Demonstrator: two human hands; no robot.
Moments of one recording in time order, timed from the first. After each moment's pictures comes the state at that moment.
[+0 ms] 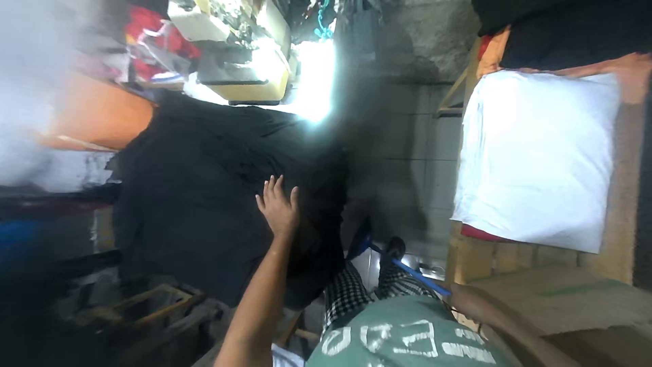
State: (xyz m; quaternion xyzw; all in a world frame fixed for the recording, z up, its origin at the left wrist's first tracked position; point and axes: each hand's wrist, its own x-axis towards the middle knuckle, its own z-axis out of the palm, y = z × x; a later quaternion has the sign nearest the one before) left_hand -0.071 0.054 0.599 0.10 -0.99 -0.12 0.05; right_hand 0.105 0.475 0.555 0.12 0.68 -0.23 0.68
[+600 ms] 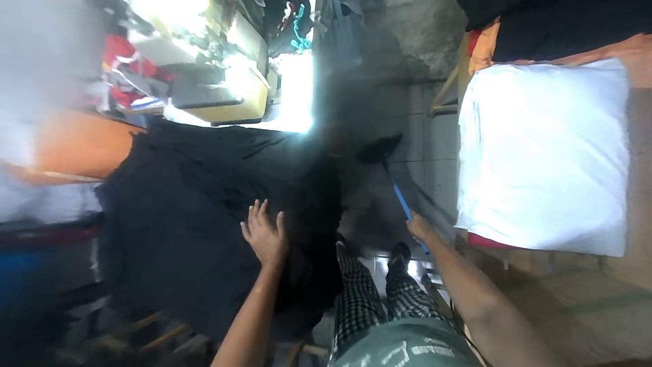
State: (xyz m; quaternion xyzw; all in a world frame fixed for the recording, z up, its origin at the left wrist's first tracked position) left_hand -0.070 0.049 0.595 0.10 -0.99 -0.10 0.04; right_hand -0.061 0.406 0.428 0.25 0.75 -0.34 0.50
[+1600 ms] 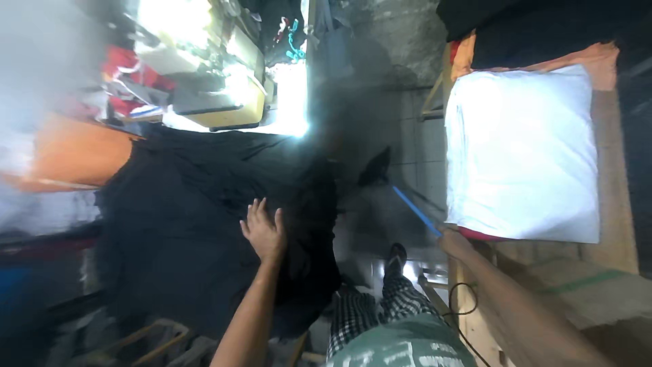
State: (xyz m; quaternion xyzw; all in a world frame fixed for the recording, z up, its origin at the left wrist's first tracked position) left_hand -0.071 0.048 0.594 0.10 -0.99 -0.10 0.05; right_hand -0.003 0.483 0.502 0.21 0.80 -0.27 0.50
